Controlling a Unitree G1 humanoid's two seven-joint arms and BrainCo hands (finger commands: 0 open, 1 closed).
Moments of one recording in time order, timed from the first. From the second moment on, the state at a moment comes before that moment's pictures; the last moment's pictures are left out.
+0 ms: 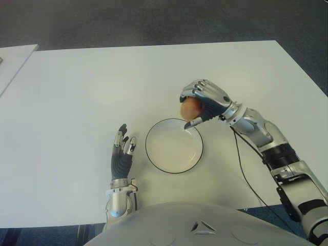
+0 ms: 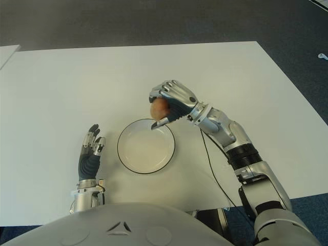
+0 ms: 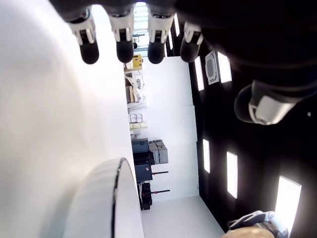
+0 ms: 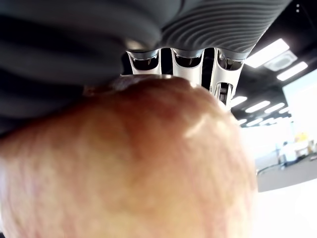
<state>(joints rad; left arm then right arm) 0.59 -0.08 -0.10 -0.03 0.17 -0.51 0.19 -0.39 -0.55 0.36 0.18 -0.64 -0.74 -0.02</state>
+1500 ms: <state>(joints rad) 0.57 -0.09 -0.10 -0.04 0.17 -0.46 0.19 -0.31 -0.50 0.48 0.00 -0.86 -0.84 0.05</state>
